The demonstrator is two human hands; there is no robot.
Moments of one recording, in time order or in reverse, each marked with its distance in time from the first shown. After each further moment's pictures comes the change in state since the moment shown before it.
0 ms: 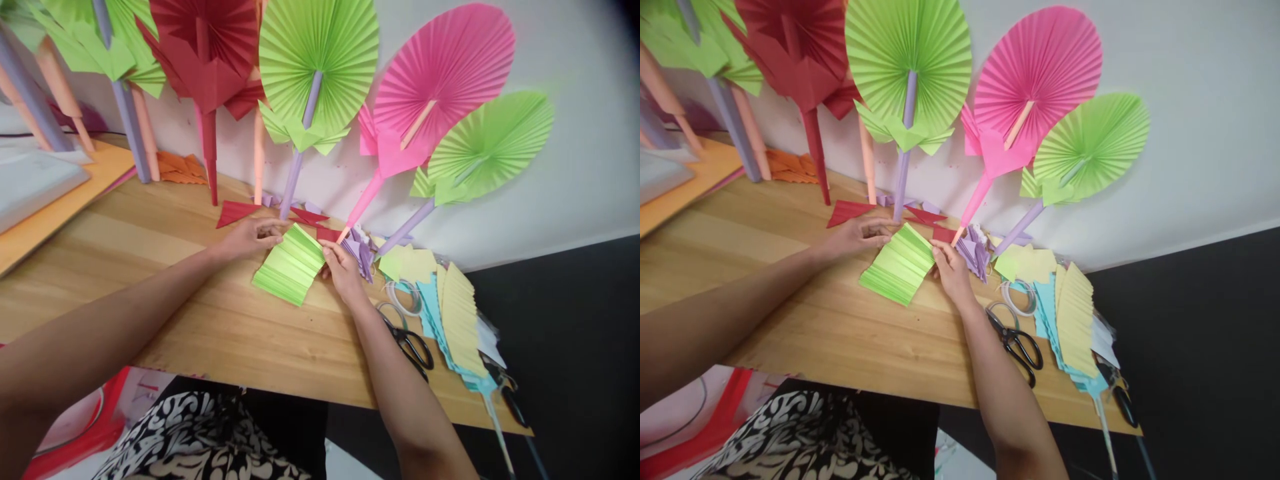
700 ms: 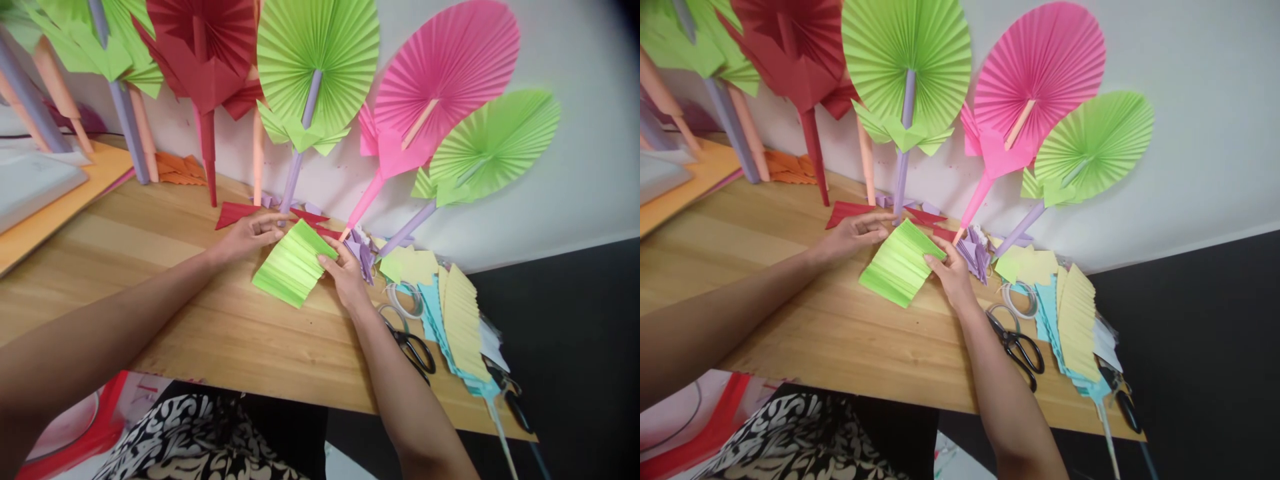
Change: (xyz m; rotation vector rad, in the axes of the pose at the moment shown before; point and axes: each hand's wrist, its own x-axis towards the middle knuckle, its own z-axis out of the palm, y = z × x) left_hand -0.005 0.017 0.005 -0.132 0.101 -0.022; right_hand -0.007 -0.017 0.003 0.218 -0.008 0.069
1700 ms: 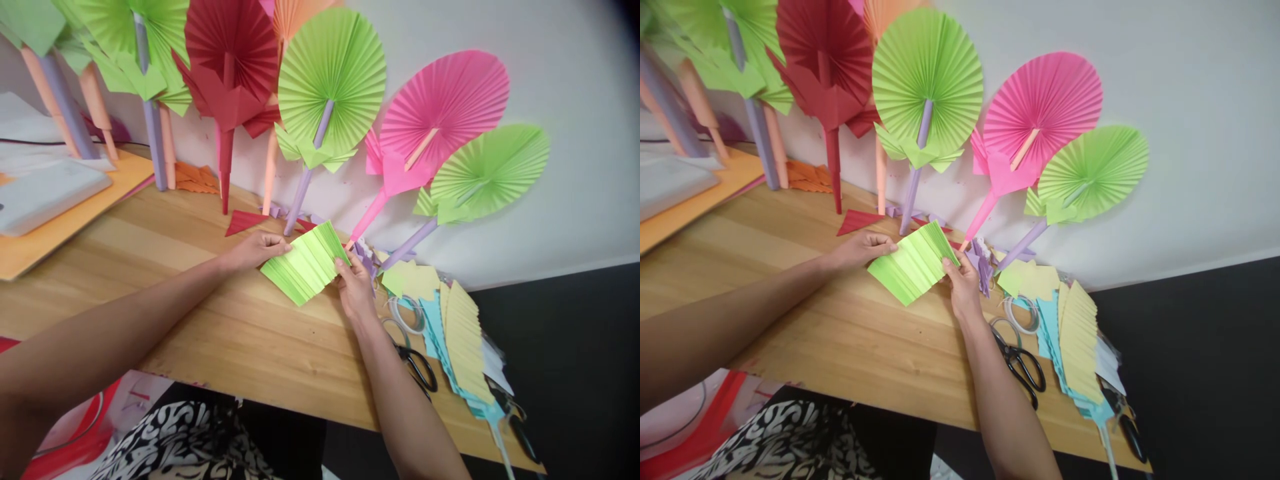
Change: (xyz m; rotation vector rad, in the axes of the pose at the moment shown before) left_hand -0.004 0.010 0.007 -0.127 -0.056 -0.260; right_hand 0.004 0.000 0.001 0.313 0.155 0.001
